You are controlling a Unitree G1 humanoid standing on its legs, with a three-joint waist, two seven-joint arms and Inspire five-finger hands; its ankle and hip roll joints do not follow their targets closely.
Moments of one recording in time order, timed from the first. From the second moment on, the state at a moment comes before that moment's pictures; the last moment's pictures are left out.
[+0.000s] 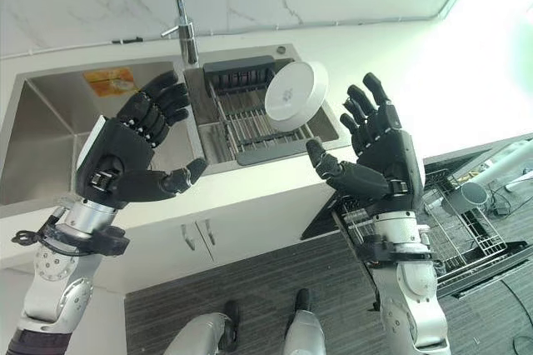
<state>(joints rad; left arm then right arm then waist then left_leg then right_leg) 0.00 0.51 0.03 -0.30 -0.49 -0.26 -0.23 0.07 -0.40 -0.09 -0.43 0.65 -0.15 0.02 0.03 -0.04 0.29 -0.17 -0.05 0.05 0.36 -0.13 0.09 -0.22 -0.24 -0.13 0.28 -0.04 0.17</state>
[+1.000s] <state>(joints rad) -0.05 0.49 -0.11 -0.24 -0.51 -0.24 -0.22 -0.06 -0.48 -0.09 -0.18 0.72 -0.03 -0.10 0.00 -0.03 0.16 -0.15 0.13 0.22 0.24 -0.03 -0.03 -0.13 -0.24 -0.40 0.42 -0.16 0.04</state>
